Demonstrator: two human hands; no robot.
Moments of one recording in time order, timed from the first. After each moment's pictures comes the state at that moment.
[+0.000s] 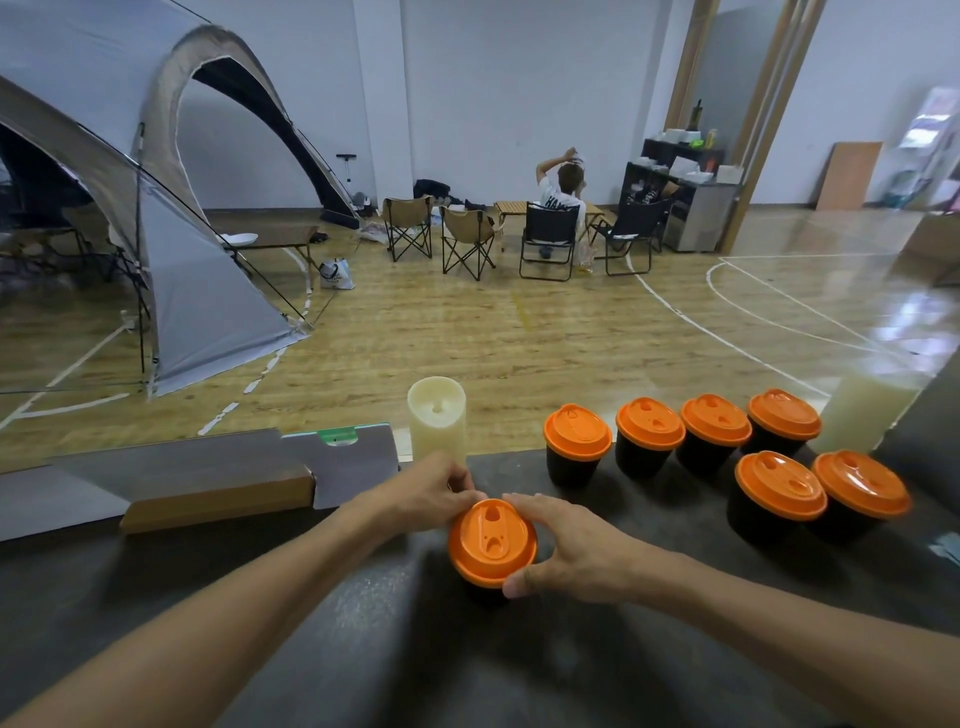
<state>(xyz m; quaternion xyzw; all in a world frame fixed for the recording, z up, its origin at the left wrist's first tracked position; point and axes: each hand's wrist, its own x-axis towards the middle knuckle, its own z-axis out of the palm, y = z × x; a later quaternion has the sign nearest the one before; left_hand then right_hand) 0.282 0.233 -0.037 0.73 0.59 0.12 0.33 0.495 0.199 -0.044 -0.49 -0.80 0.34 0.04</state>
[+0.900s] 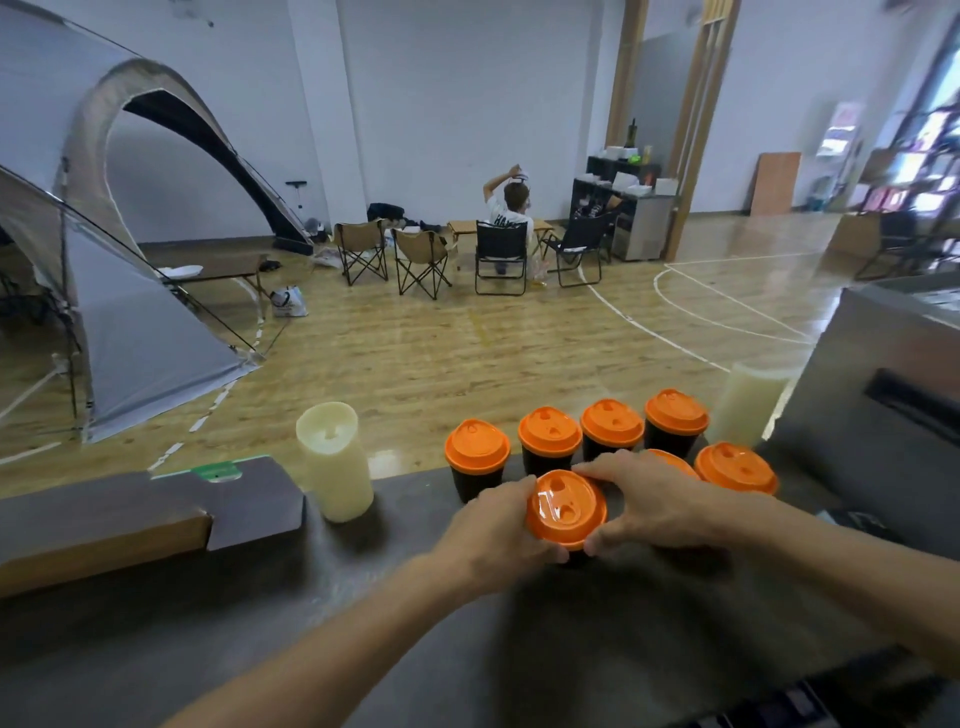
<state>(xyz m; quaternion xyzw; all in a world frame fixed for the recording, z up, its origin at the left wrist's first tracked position) 0.464 0.212 -0.045 0.79 0.52 0.17 0.27 0.667 0.215 0.012 -0.56 -0.81 0.16 0.02</state>
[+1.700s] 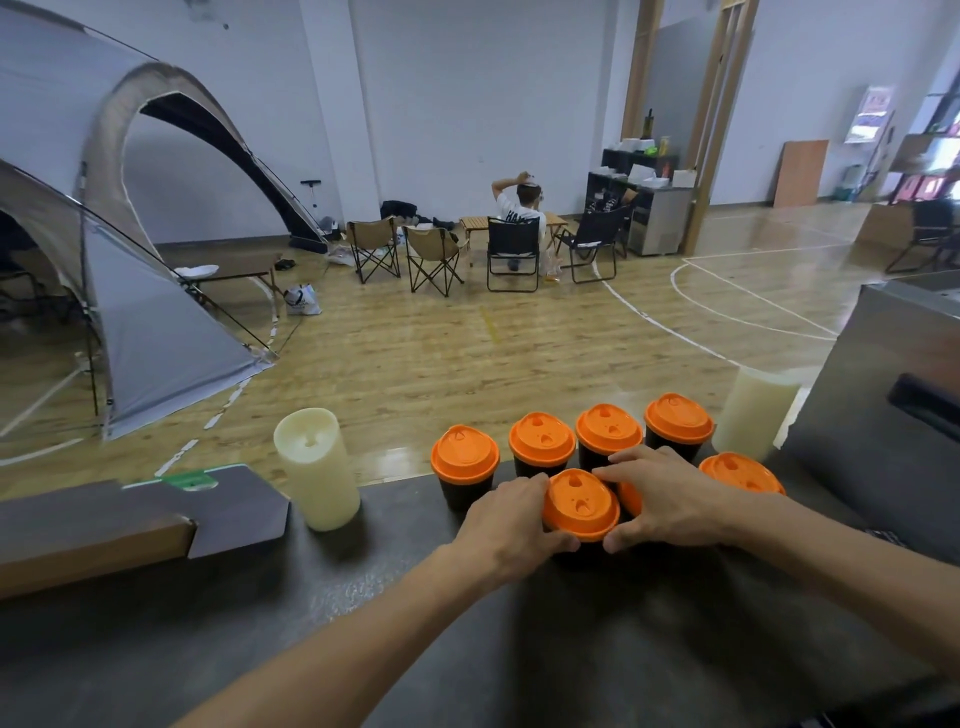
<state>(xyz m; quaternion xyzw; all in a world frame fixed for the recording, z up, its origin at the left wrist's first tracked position) 0.504 0.243 -0.051 0.79 0.57 0.11 0.21 0.710 0.252 -0.004 -0.59 -0.79 0.15 -0.06</state>
